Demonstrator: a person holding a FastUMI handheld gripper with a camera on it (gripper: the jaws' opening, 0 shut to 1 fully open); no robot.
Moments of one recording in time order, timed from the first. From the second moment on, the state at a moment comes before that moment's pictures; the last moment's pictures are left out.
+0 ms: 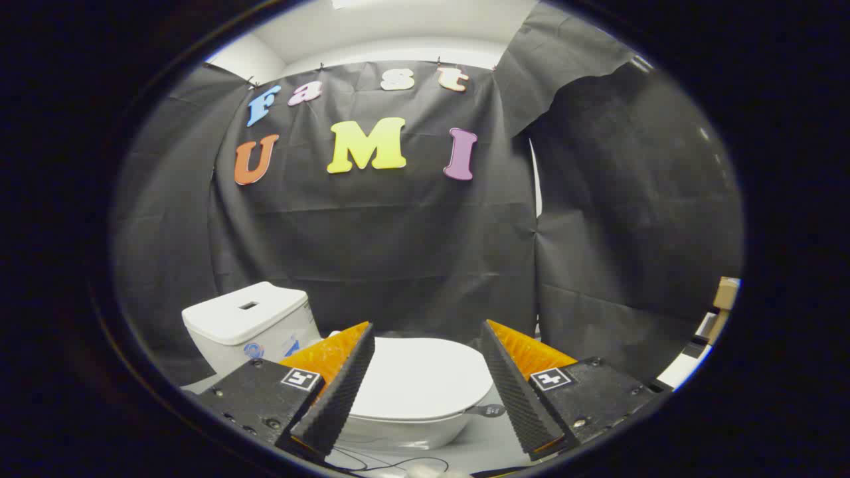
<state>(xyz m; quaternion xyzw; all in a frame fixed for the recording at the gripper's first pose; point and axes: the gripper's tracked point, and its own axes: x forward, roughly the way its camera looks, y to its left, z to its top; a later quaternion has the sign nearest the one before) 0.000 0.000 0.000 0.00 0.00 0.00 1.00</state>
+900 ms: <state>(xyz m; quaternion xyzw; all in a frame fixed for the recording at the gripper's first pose) 0.020 -0.006 0.001 -0.02 0.00 0.01 1.00</state>
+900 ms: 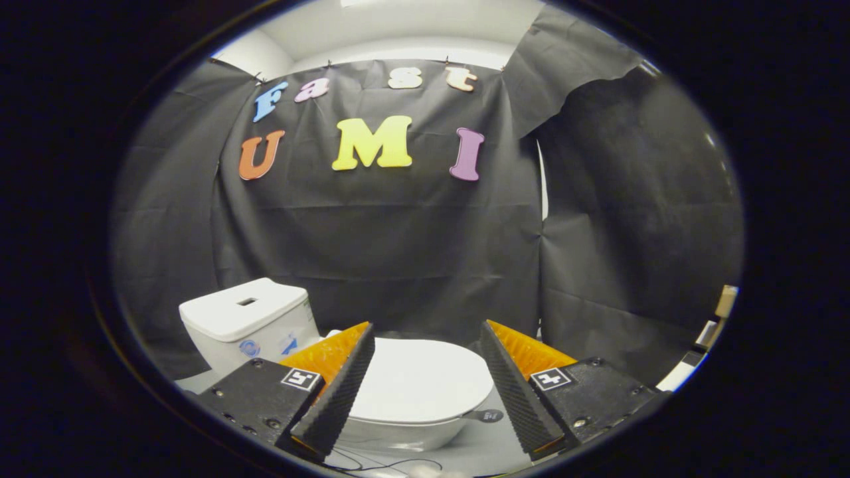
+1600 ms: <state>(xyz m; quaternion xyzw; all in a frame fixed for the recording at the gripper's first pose) 0.116 -0.077 -0.075 0.08 0.09 0.04 0.99</state>
